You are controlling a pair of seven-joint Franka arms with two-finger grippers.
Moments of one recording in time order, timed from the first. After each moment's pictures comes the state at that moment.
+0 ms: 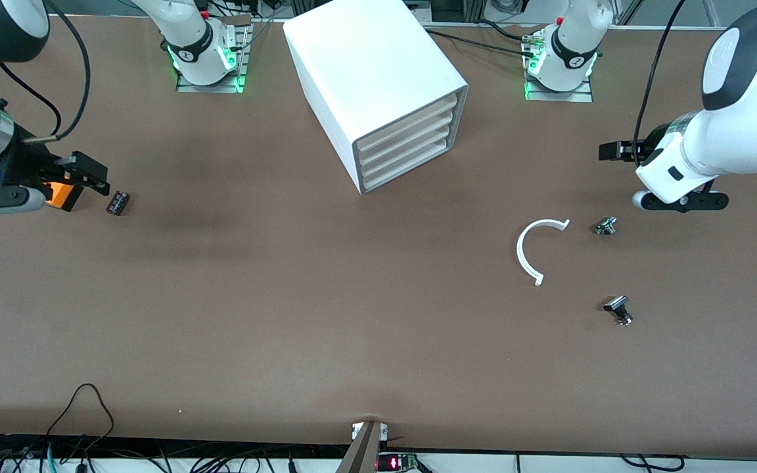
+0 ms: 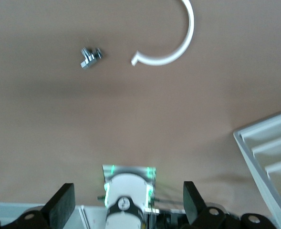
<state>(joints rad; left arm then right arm) -0.11 0.17 -0.02 -1.57 -0.03 1.25 -0.14 0.02 0.13 0.05 -1.56 -0.01 1.67 -0.04</state>
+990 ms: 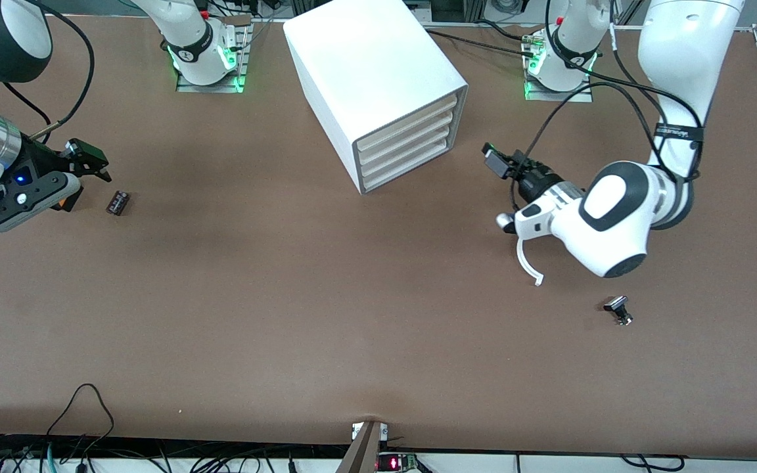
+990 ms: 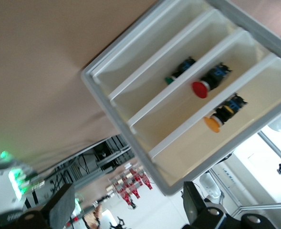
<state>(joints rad) -0.15 0.54 -0.10 -1.57 -0.67 1.21 0.03 0.01 0.15 0.05 -1.56 -0.02 1.61 -0.59</state>
